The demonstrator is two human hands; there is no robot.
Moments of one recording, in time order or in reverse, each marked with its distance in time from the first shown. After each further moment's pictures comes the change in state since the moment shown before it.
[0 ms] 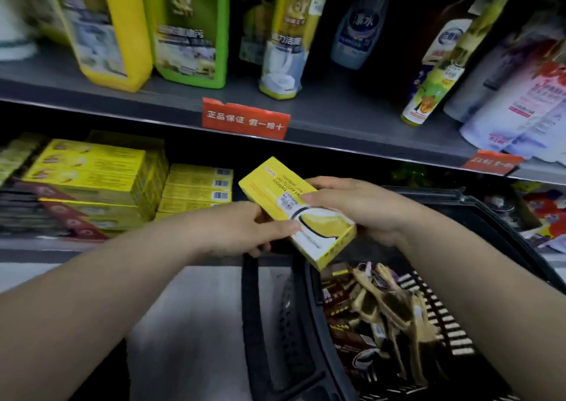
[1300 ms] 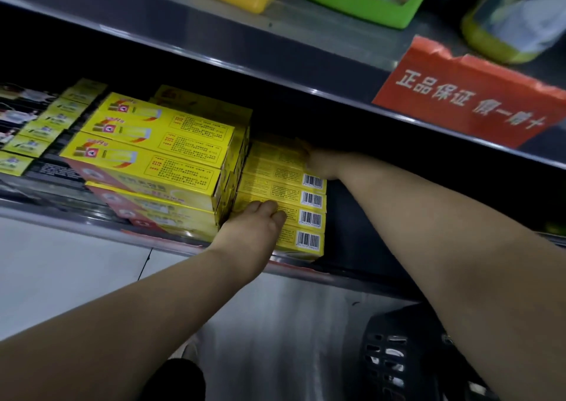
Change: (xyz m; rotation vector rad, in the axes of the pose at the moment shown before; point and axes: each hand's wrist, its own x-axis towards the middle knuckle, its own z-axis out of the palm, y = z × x) left_hand 0.126 -0.216 -0.043 0.772 0.343 -0.065; right_hand 0.362 0.030 0.099 -0.949 -0.087 0.031
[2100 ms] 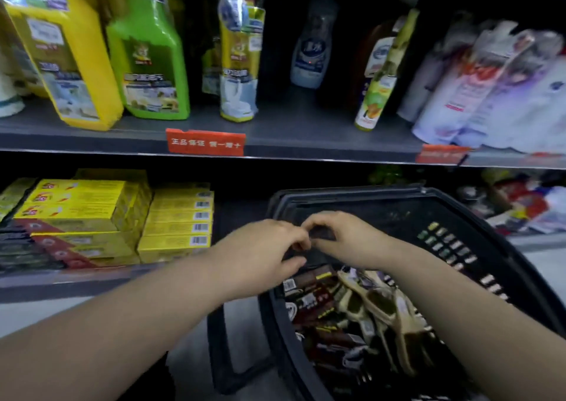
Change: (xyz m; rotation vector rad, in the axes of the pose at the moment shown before) left_hand -0.133 0.237 -0.142 -0.153 0.154 0.539; right_hand -0.409 0.114 -0.011 0.255 0.302 -0.168
